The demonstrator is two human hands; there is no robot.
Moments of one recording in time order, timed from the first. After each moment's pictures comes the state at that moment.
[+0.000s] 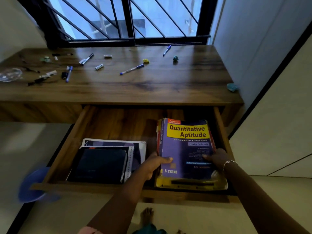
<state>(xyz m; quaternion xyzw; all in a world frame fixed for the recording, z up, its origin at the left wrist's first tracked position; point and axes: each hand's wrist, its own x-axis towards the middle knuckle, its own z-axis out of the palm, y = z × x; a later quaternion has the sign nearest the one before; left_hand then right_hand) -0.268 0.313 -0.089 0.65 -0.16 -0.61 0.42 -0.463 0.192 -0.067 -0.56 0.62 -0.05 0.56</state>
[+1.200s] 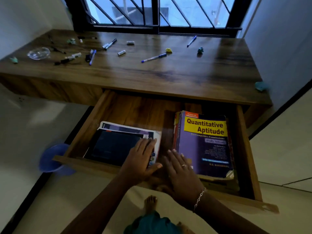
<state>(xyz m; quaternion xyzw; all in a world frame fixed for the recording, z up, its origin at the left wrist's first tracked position) -0.231 0.407 -0.075 0.78 -0.60 -0.09 0.14 -0.394 0.327 -0.077 -0.95 0.27 0.09 0.10</state>
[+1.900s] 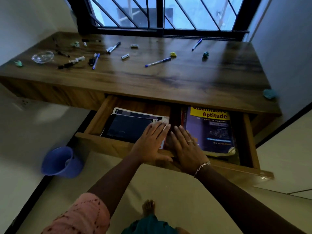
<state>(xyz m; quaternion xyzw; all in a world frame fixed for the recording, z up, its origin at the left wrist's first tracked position) -0.179 0.325 -0.081 0.74 -0.68 0.00 0.00 -0.340 0.235 -0.084 -0.98 0.22 -0.02 -0.04</state>
